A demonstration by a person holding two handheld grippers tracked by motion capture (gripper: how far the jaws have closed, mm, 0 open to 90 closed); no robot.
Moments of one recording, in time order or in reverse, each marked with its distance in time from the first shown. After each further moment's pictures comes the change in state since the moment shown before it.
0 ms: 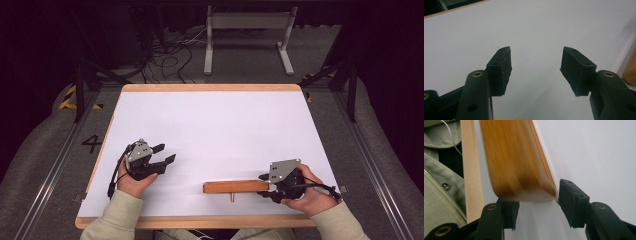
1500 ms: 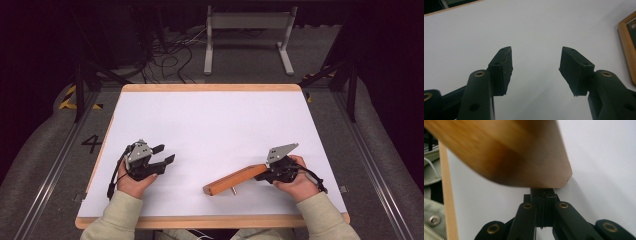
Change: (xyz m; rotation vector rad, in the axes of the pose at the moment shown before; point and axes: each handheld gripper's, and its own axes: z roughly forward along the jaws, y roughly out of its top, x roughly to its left) left arm 0.000 -0.002 0.000 0.006 0.005 -0.004; right arm -0.042 -0.015 0.035 -0.092 0.069 0.308
